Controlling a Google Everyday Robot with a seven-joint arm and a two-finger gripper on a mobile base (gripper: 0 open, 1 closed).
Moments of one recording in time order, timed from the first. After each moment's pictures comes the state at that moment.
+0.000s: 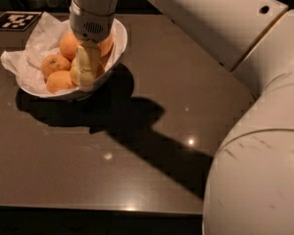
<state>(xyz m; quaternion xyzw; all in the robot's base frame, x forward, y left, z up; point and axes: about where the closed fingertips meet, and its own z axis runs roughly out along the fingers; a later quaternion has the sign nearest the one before) 0.577 0.152 0.927 -0.77 0.61 0.08 0.17</state>
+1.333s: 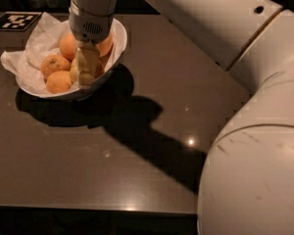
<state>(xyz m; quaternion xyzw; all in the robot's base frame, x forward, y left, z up) 0.579 0.154 0.923 -0.78 0.60 0.09 0.16</state>
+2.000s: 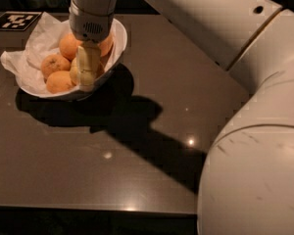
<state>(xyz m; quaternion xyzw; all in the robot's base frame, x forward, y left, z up) 0.578 0.153 0.924 -0.78 0.60 0.09 0.16</state>
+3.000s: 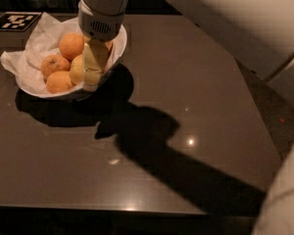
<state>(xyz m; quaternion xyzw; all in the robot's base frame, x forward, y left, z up) 0.574 0.133 0.940 -0.73 0.65 0.05 0.20</state>
